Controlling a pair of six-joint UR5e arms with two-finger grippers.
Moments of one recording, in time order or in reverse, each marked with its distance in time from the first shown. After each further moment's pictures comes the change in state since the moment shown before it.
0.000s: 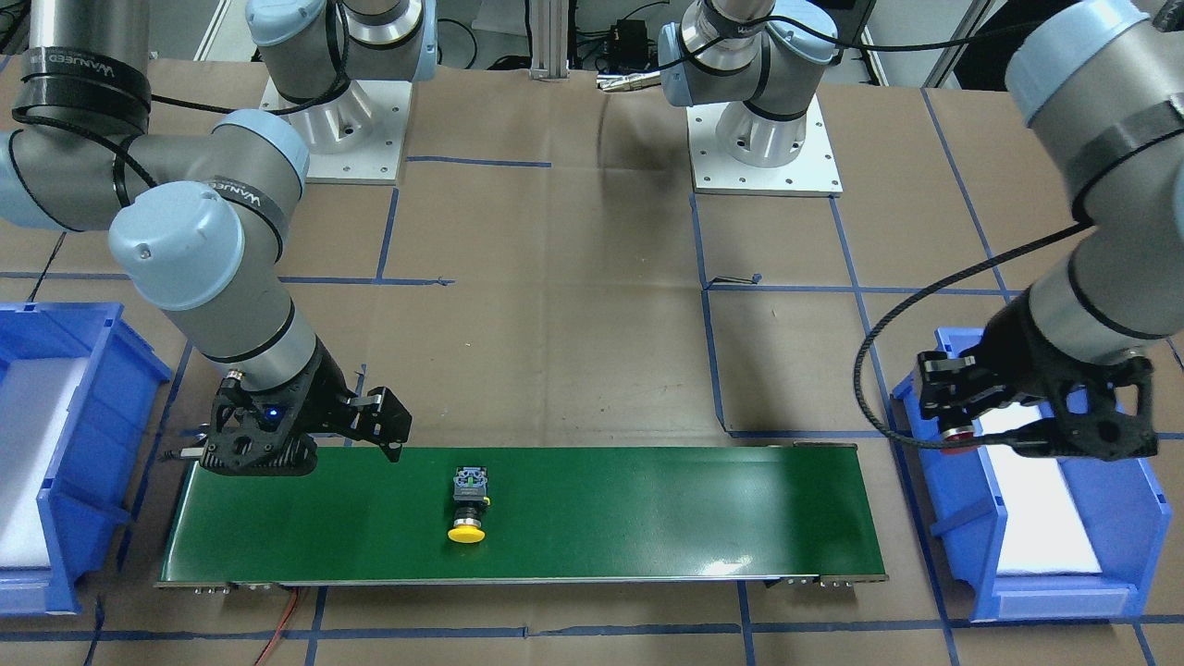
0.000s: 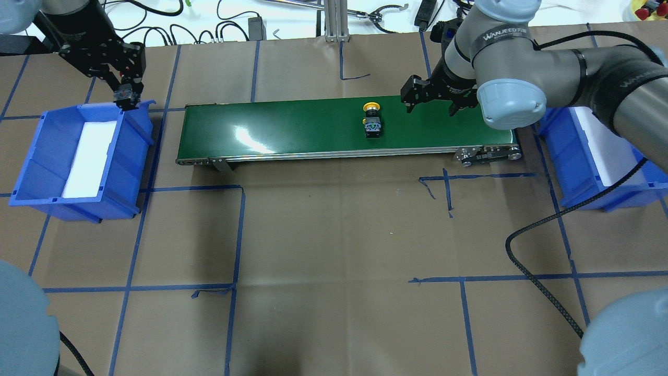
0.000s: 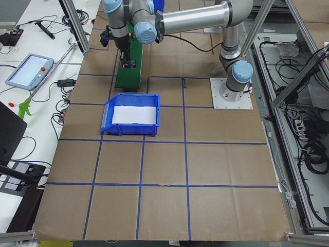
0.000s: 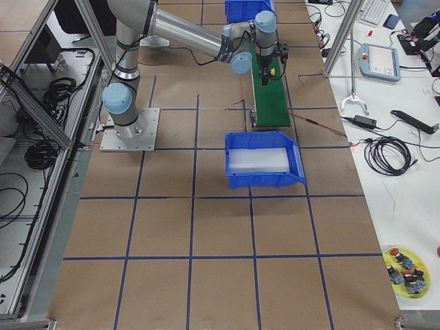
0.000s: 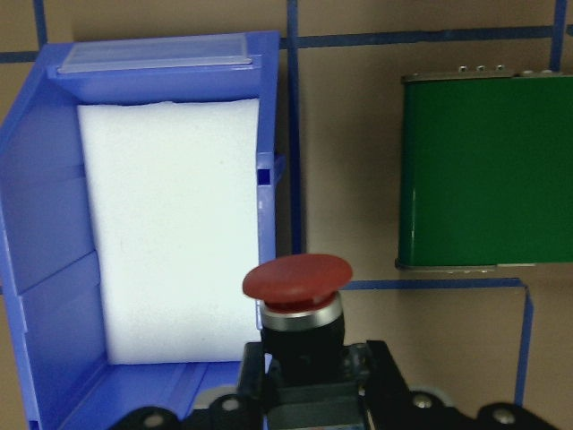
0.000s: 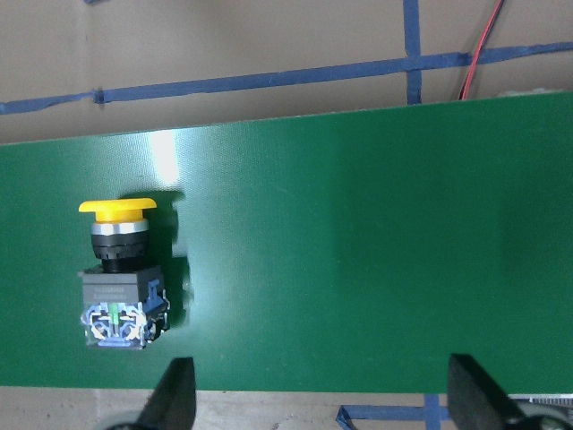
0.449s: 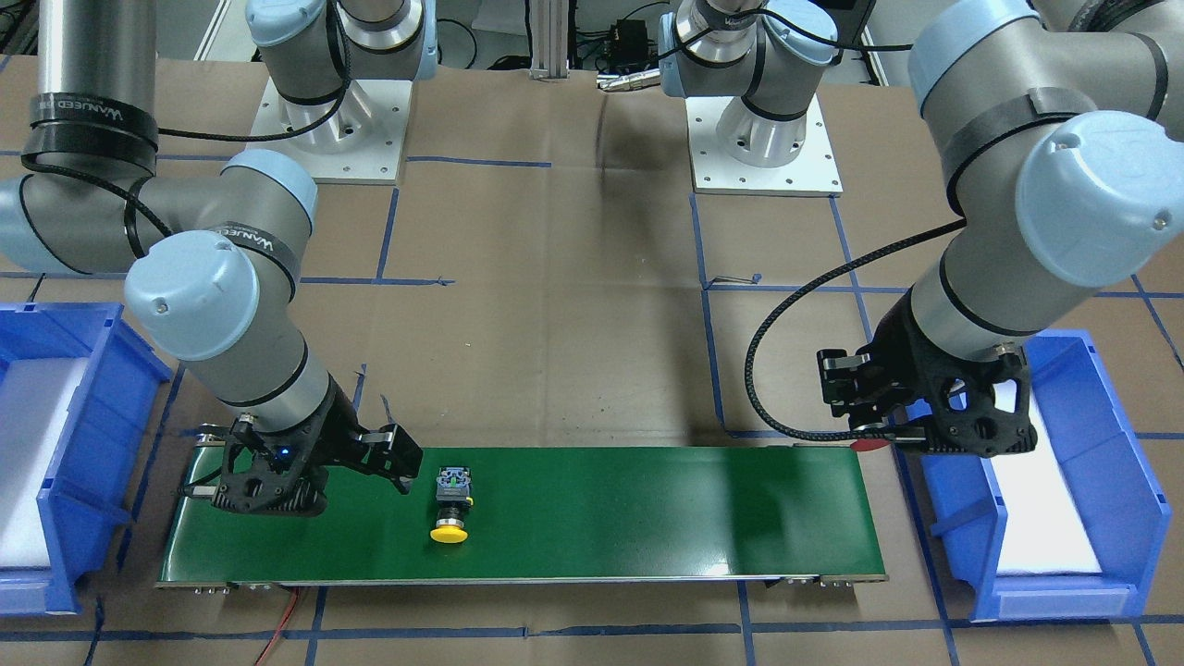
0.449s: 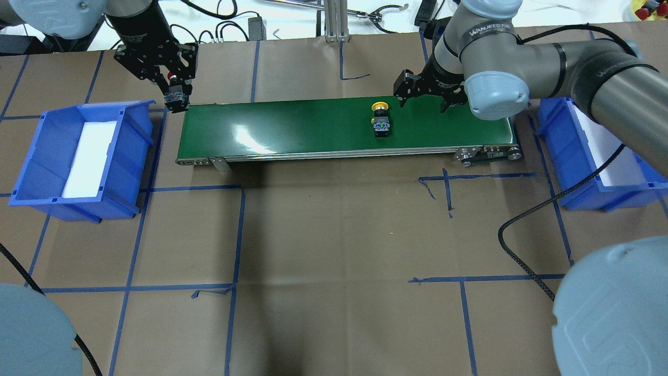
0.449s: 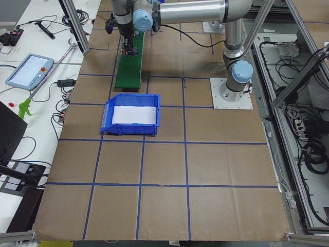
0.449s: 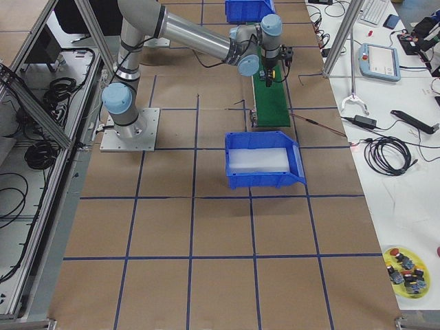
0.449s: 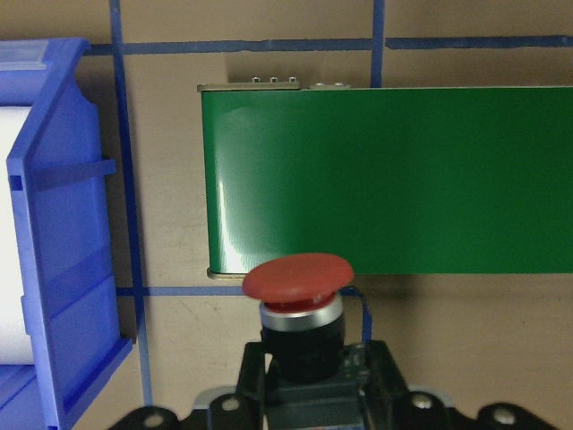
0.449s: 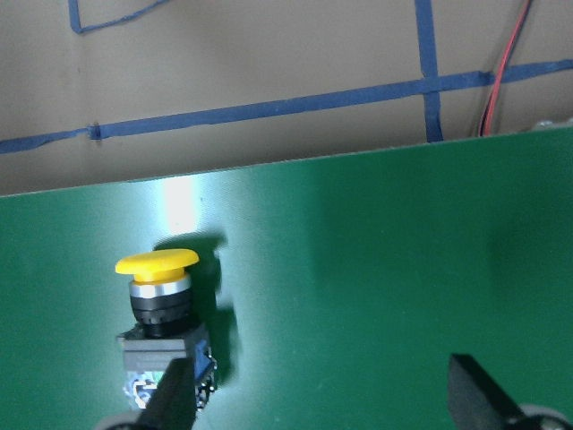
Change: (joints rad) left arm -0.100 -0.008 -0.020 0.018 -0.018 -0.106; right arm 0.024 0.083 -0.080 -0.003 -0.006 0.047
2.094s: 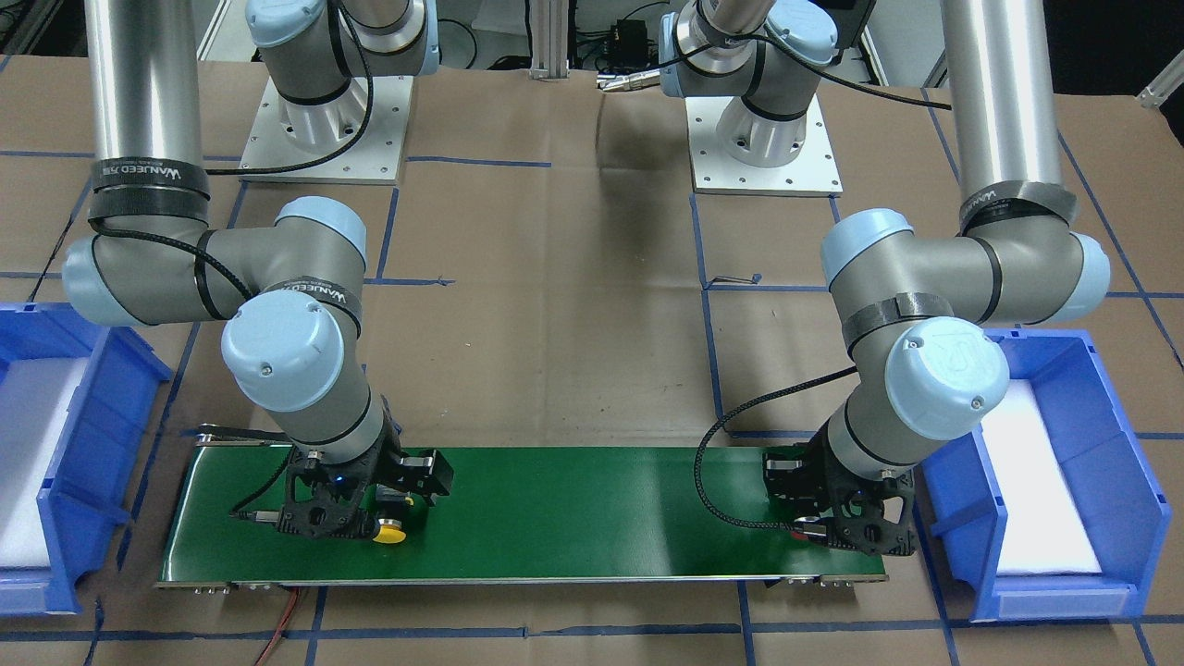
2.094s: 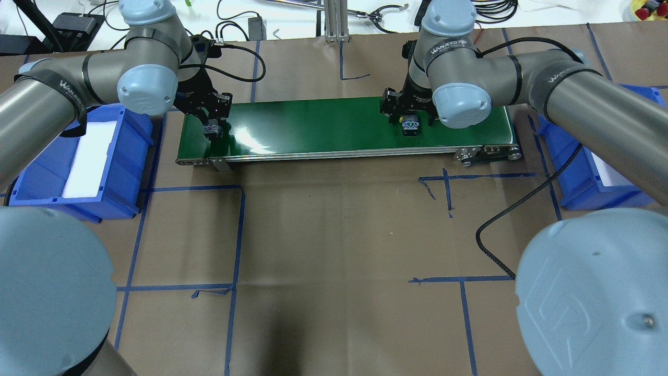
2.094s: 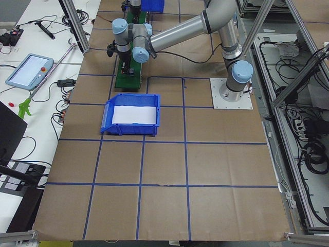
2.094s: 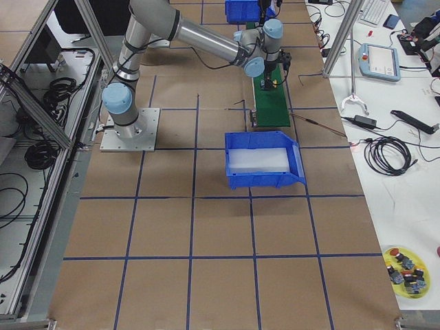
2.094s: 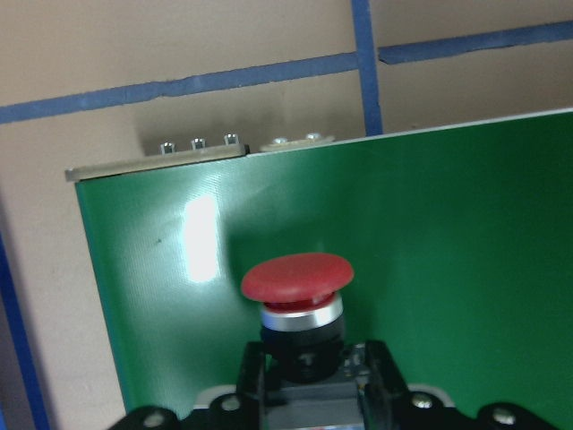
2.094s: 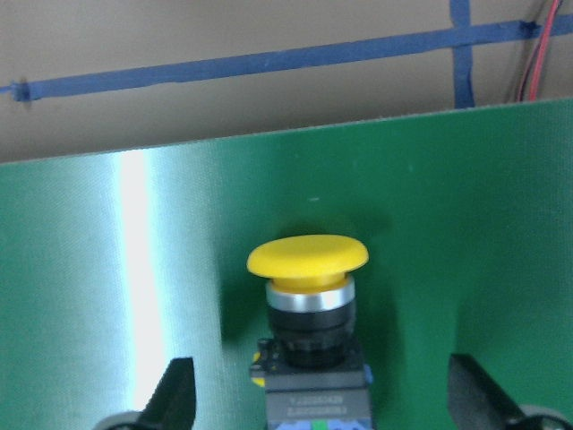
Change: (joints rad) left arm 0.004 -0.150 -0.216 0.440 -0.027 0.124; right arm 0.051 0.087 -0.021 0.006 -0.106 0.049
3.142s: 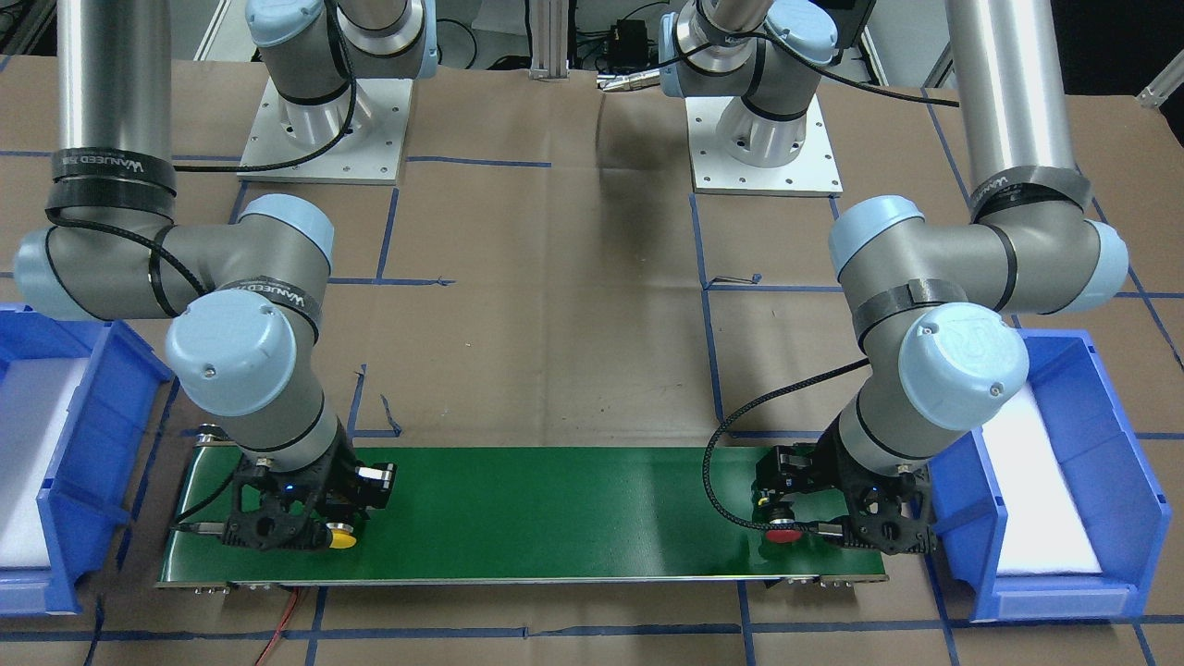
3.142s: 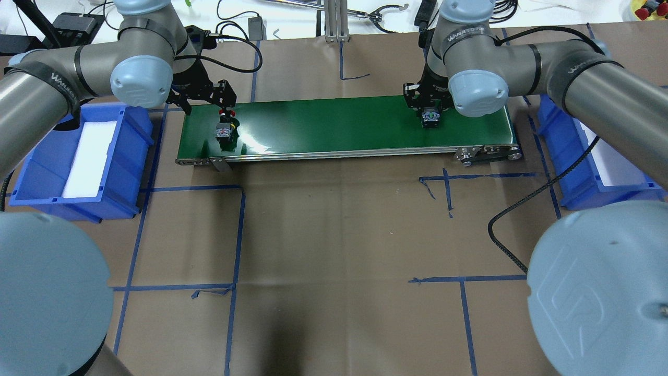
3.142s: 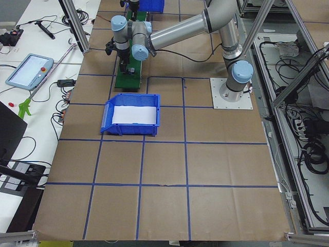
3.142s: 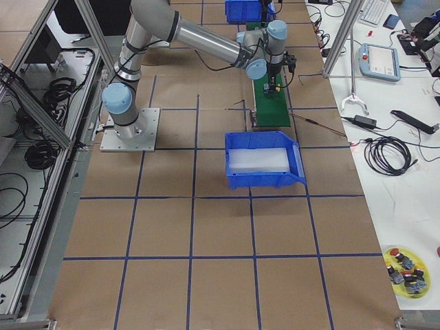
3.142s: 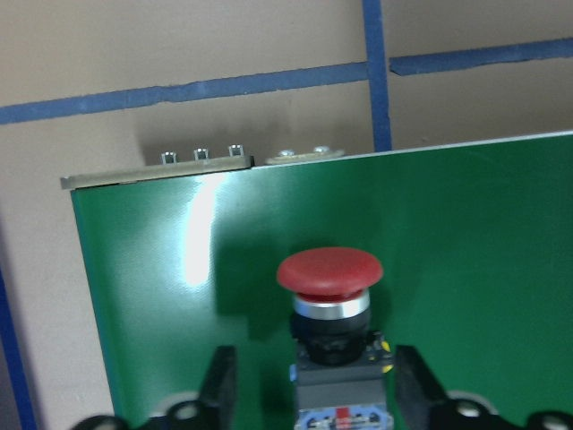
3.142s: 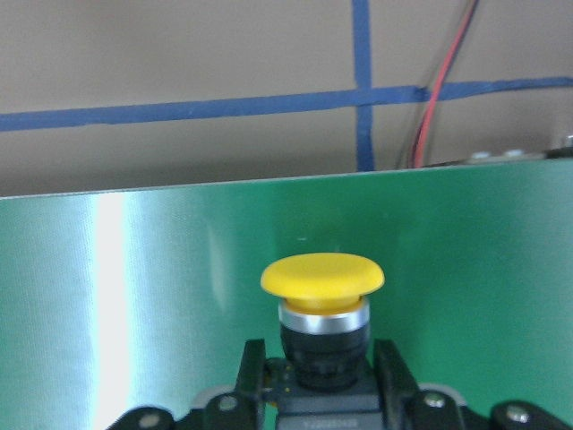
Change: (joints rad) left arm 0.002 0.030 0.032 -0.043 0.011 -0.030; right arm -0.054 -0.031 -0.034 0.043 -0.051 -0.108
